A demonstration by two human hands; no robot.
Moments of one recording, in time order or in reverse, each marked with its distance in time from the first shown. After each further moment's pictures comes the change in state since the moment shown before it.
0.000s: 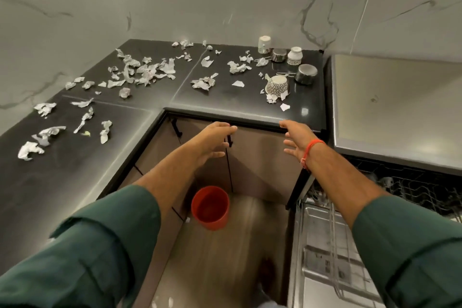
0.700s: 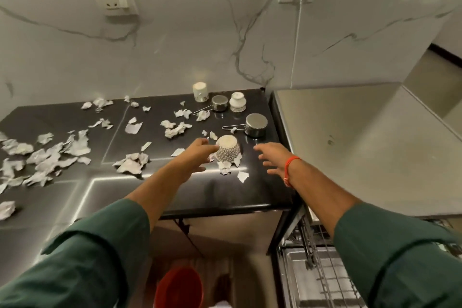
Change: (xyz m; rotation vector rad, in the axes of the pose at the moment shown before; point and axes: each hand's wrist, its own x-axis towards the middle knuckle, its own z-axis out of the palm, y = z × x) left_hand 0.265 0.150 0.051 0.211 -0.209 0.056; right_hand 0.168 -0.128 -0.050 -0.106 0.148 0.065
